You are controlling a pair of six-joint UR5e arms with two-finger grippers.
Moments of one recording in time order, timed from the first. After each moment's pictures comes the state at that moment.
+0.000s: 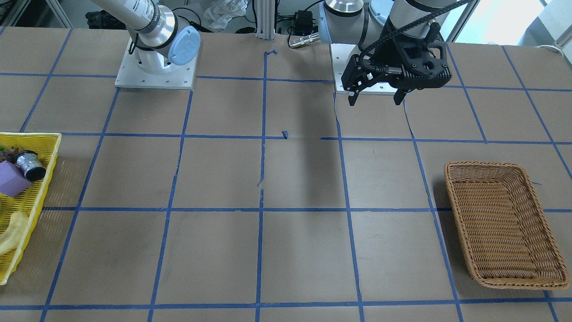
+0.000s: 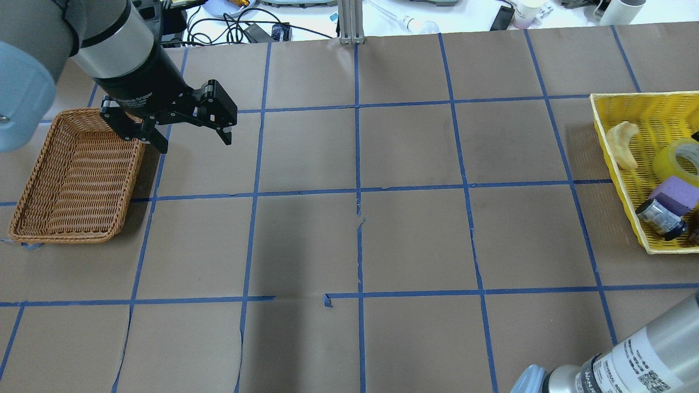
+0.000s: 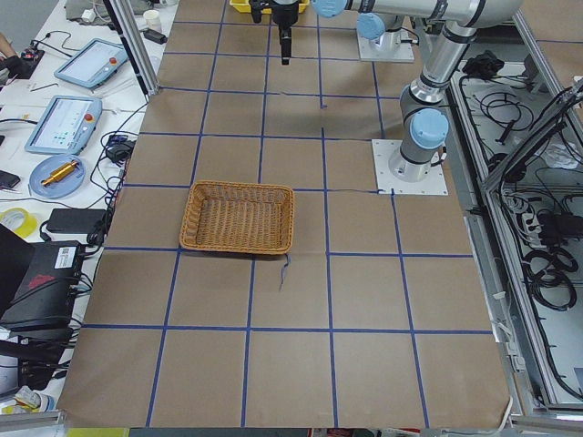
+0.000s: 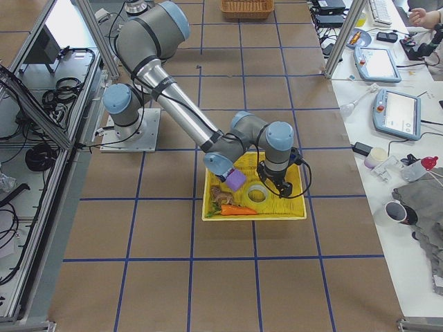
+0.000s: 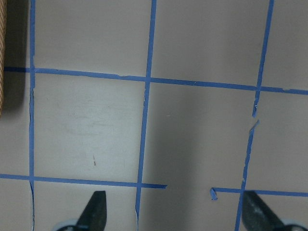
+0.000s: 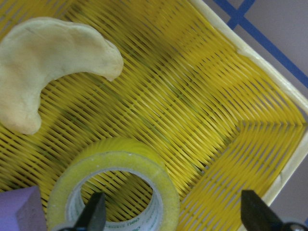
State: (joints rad) left arm -1.61 -1.52 -1.57 -1.61 1.54 -0.13; right arm 0.85 -1.01 1.48 -2.20 -1.58 -1.38
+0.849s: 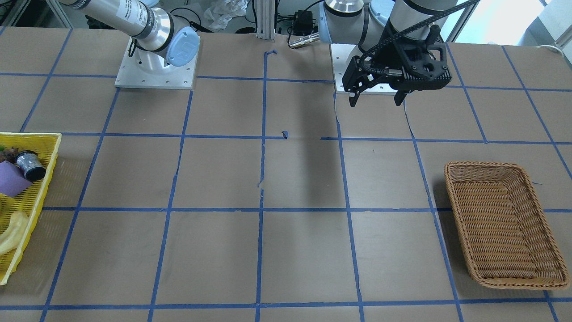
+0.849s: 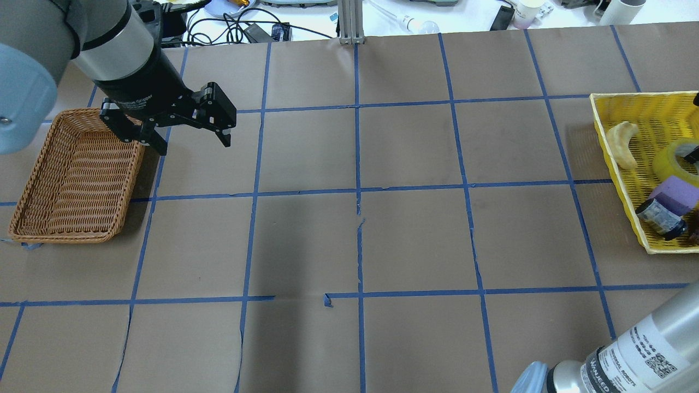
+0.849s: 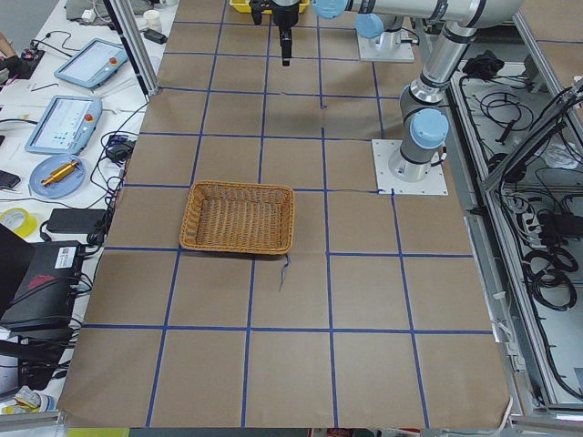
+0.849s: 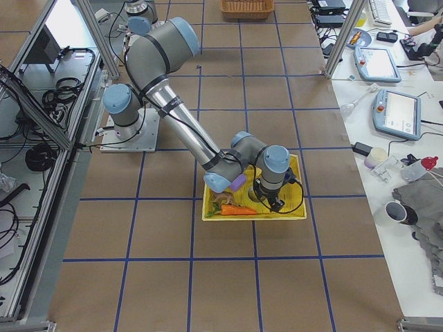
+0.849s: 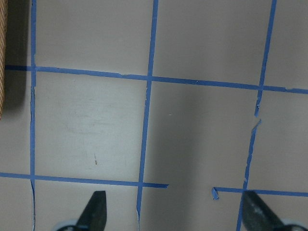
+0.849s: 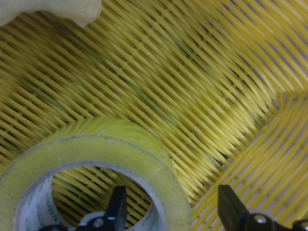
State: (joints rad) left arm -1.60 -1.52 -1.58 -1.61 1.54 -0.13; right arm 0.82 -0.94 1.50 -2.23 -1.61 -1.39
